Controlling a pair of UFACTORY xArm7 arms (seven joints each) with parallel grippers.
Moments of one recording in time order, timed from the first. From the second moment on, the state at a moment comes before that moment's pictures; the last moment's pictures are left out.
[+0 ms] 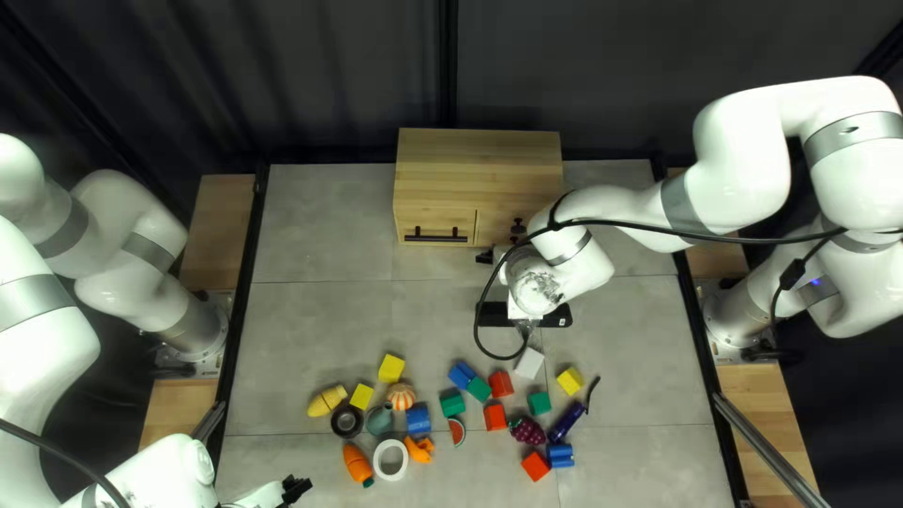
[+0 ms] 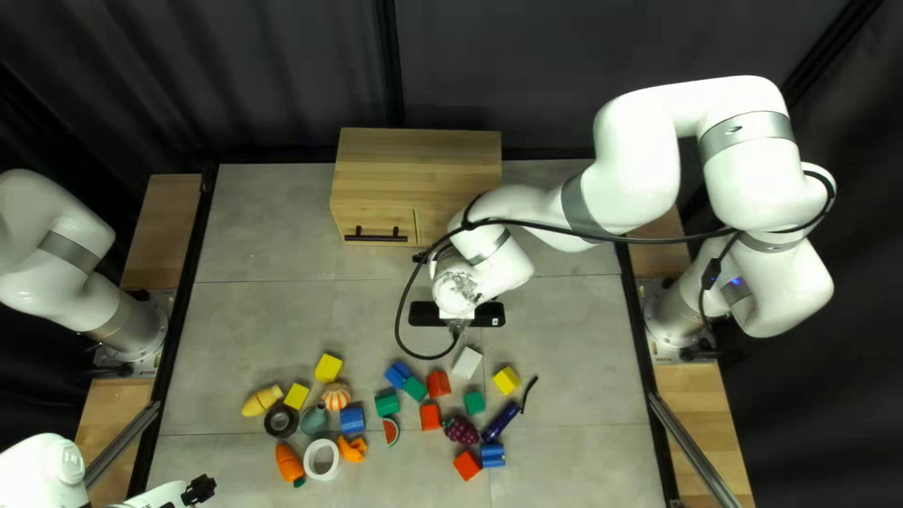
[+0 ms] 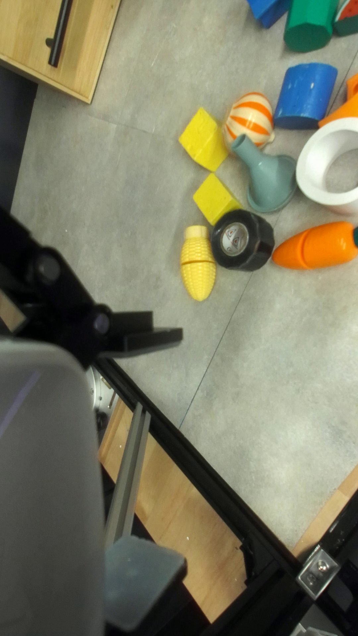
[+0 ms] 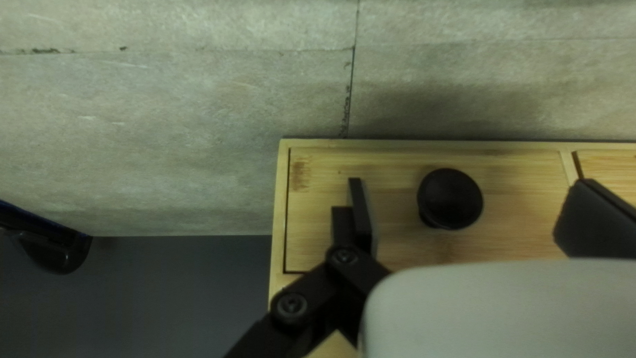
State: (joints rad) left arm -0.38 -0.02 -0.59 1.10 0.03 1.37 0.09; right arm 0.26 0.29 -0.29 0.87 -0.89 0.83 -0.85
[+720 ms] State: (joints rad) left arm -0.38 -0.02 -0.59 1.10 0.03 1.37 0.09; right arm 0.25 0.32 -0.30 0.90 -0.88 0.84 -0.85
